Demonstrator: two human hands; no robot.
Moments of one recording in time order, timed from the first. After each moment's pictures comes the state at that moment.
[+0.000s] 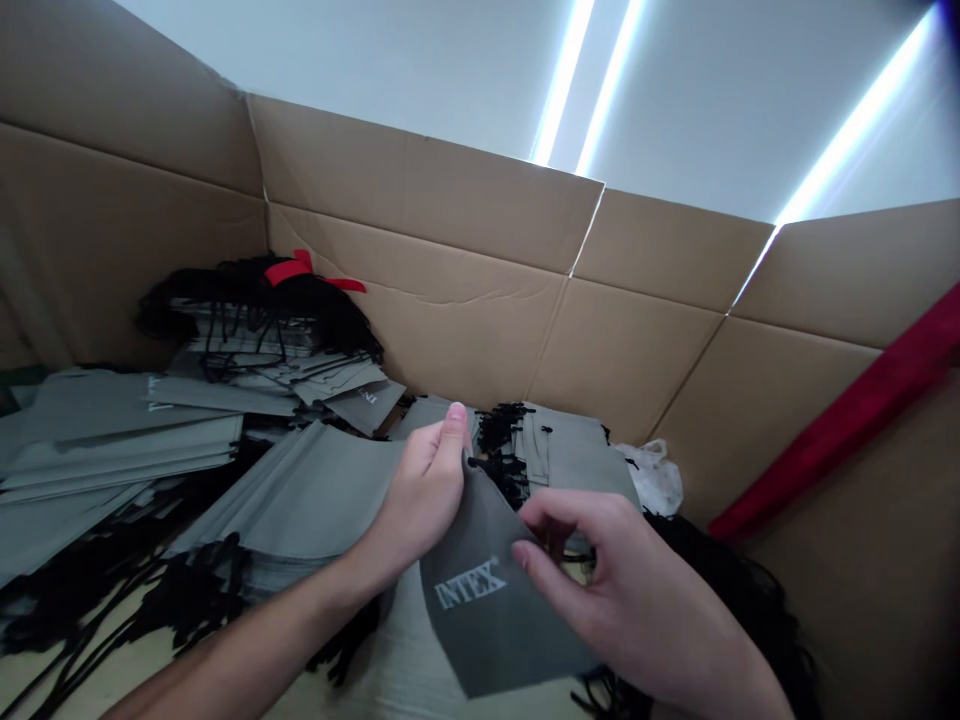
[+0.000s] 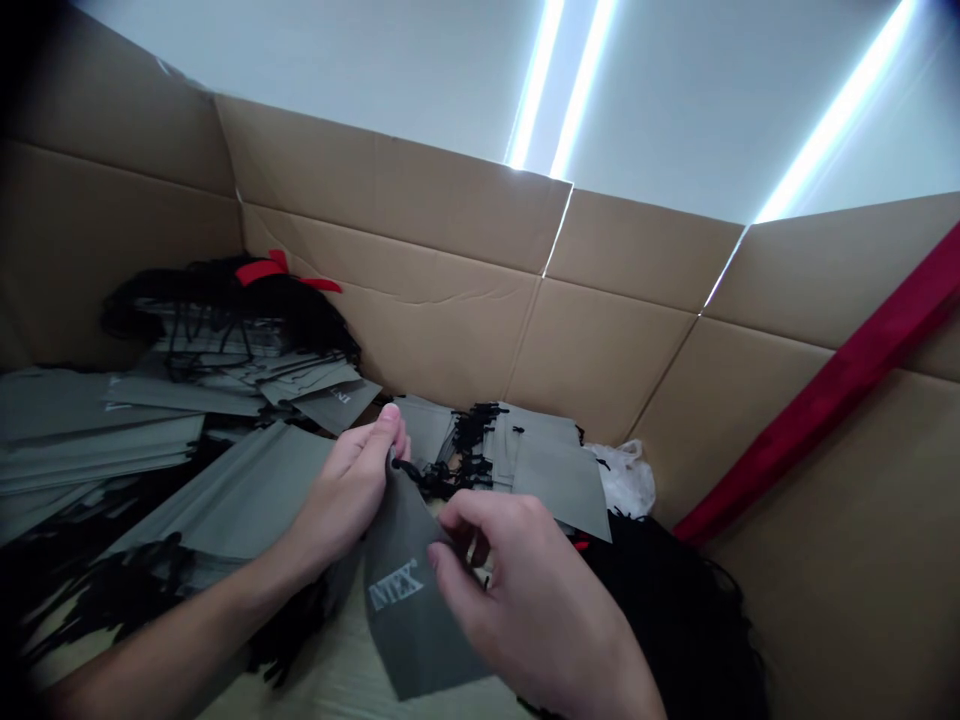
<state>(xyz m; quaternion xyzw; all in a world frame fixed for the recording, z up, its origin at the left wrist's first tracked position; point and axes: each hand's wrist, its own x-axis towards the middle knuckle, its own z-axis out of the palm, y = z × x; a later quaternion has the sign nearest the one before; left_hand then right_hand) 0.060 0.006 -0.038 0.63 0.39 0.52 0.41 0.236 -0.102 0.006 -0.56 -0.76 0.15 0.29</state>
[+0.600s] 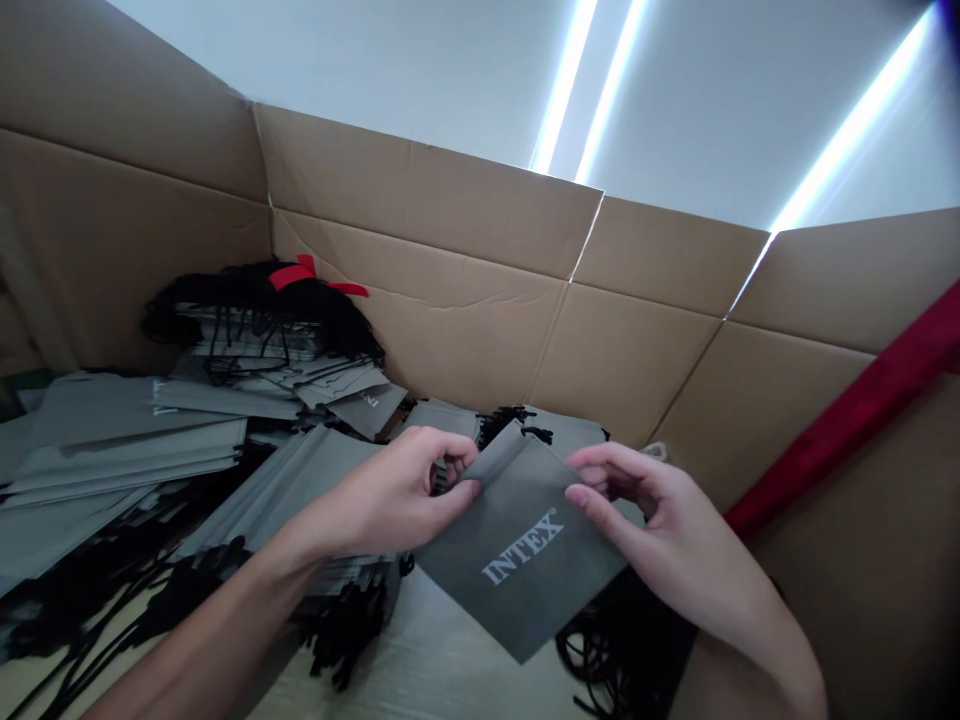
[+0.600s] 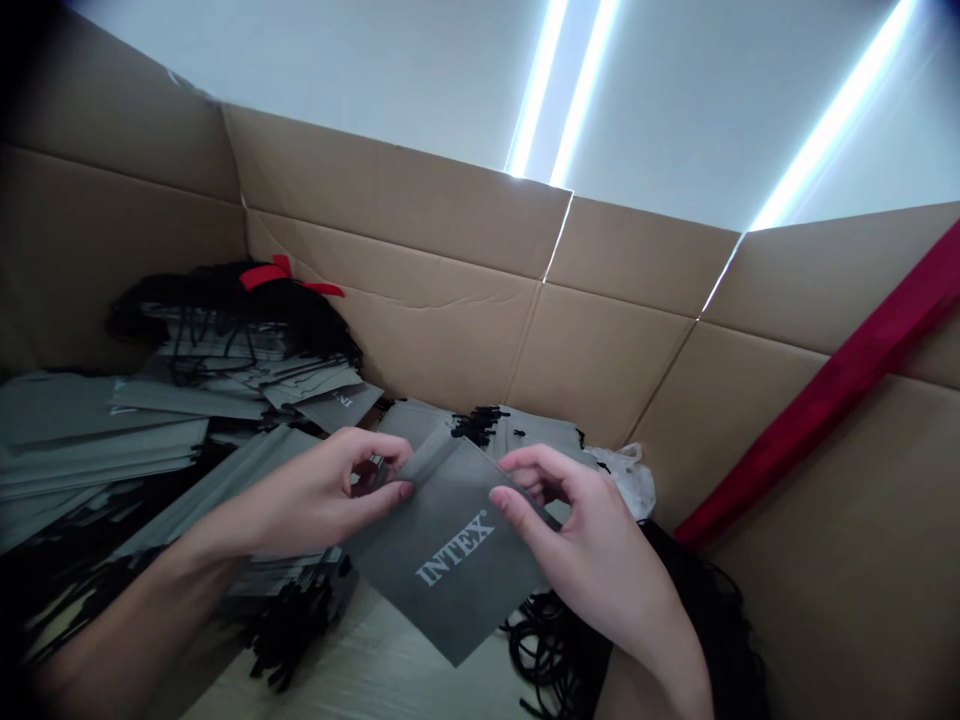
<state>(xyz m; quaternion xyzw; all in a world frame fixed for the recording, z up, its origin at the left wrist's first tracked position) 0.006 0.010 -0.006 0.84 0.29 0.28 0.35 0.277 -0.091 0.011 -0.58 -0.68 0.18 0.40</state>
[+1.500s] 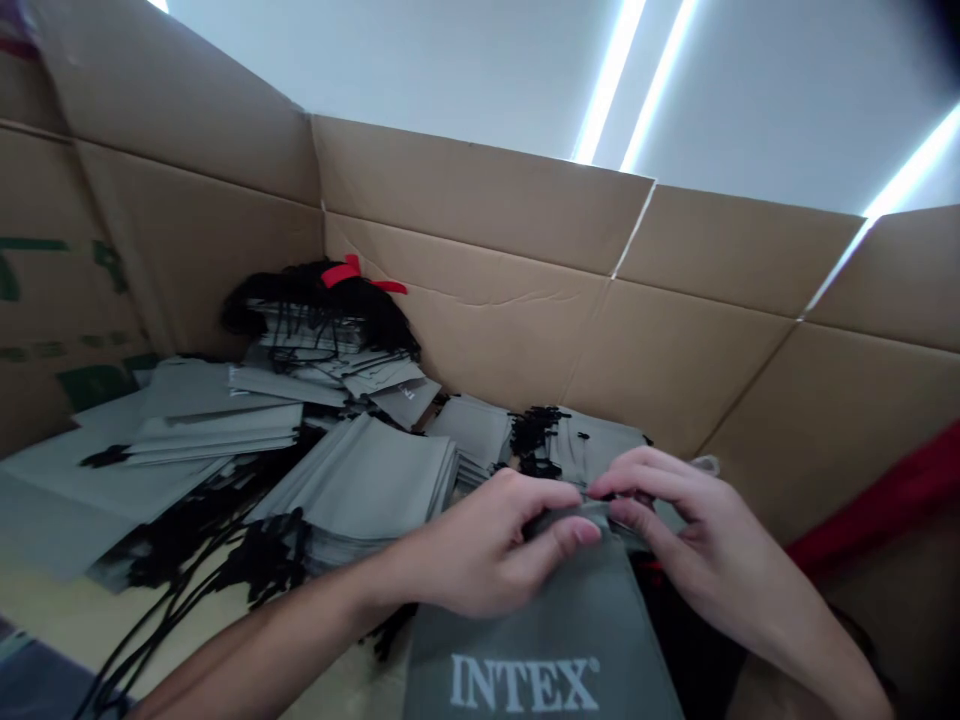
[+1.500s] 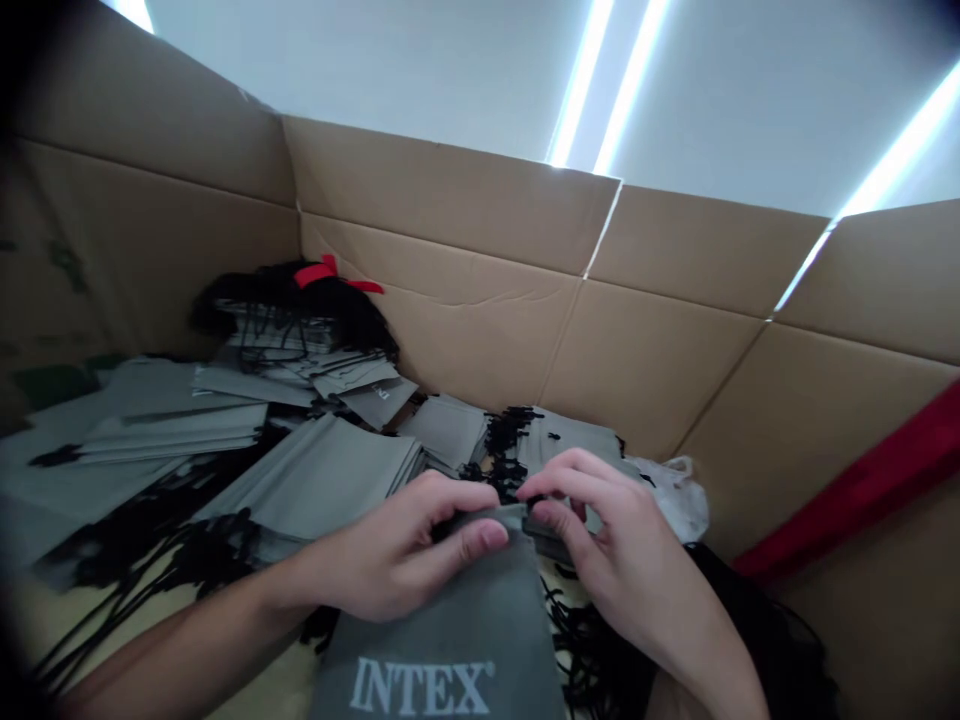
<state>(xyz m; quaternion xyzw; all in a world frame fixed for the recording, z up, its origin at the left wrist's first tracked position) 0.040 -0.024 -0.020 0.83 0.14 0.32 0.43 0.290 -0.079 0.001 -0.49 -0.79 0.10 0.35</state>
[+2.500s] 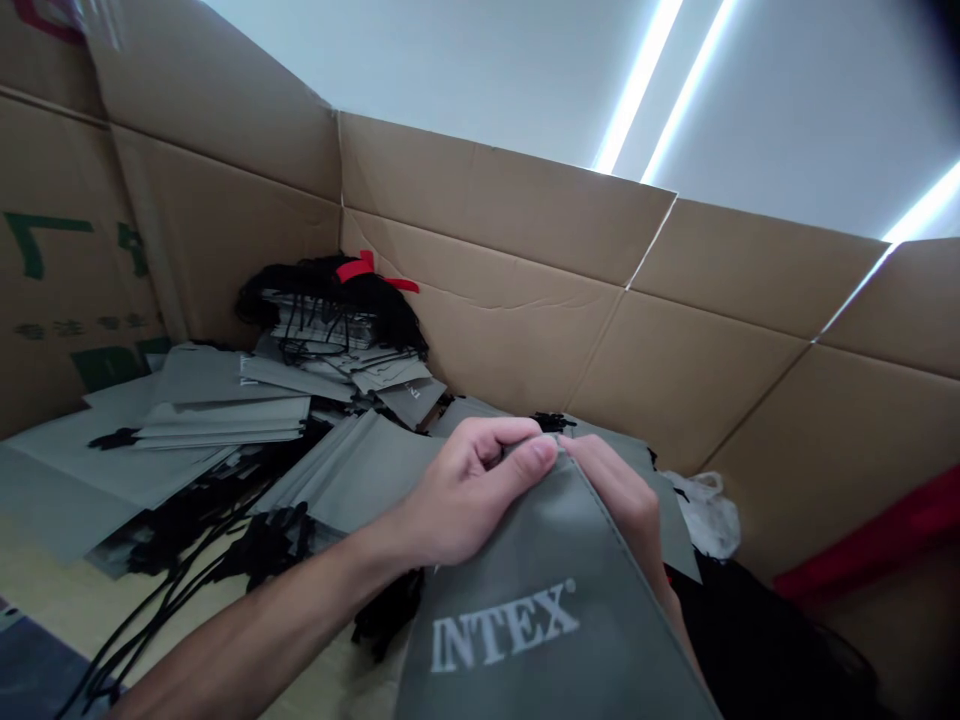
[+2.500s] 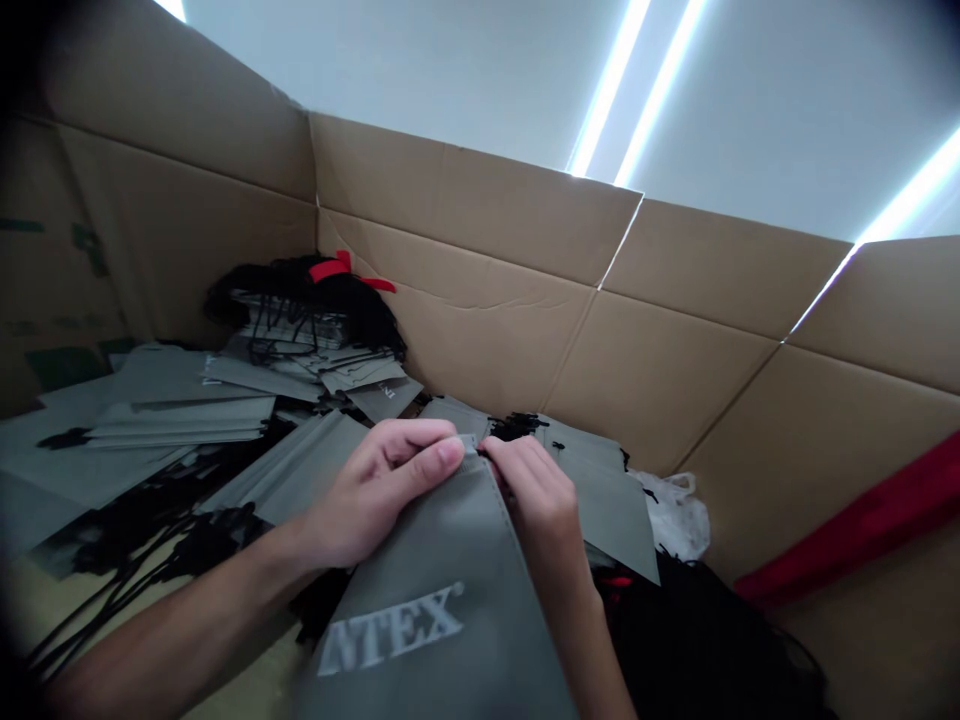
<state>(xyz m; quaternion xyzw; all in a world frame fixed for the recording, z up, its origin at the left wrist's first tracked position) 0.021 -0.014 -0.005 0.66 0.12 0.49 0.56 0.229 -0.027 -0.033 -0.36 -0.80 -0.15 0.47</state>
